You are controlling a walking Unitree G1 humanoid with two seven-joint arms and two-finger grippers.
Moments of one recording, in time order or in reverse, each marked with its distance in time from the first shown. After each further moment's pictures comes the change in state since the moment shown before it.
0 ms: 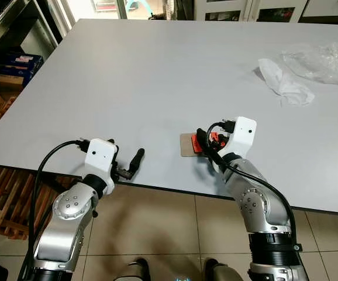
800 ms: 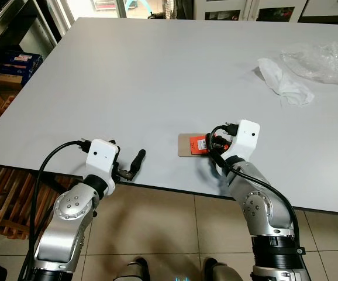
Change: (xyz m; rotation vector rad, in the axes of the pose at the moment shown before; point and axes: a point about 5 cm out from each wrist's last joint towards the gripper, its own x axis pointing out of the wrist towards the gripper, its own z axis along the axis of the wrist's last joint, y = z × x) left arm 0.000 -0.002 0.000 -0.001 0.008 -0.008; right arm -0.003 -0.007 -0.003 -0.004 0.009 -0.025
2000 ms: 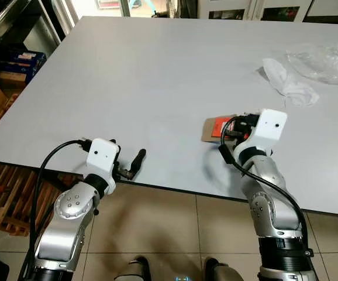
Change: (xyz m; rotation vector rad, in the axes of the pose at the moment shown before) left arm 0.002 0.000 0.002 0.009 -0.005 0.001; right arm -0.011 -0.016 0.038 -0.197 -0.314 -0.161
